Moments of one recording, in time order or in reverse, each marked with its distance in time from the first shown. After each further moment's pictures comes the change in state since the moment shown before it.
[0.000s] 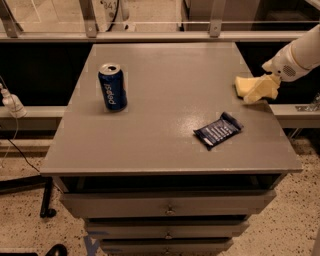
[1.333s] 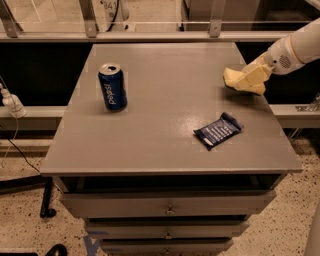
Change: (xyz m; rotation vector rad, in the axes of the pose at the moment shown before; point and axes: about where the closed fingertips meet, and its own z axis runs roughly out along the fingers) arm -0.045 0.016 -0.007 -0.127 -0.178 0.071
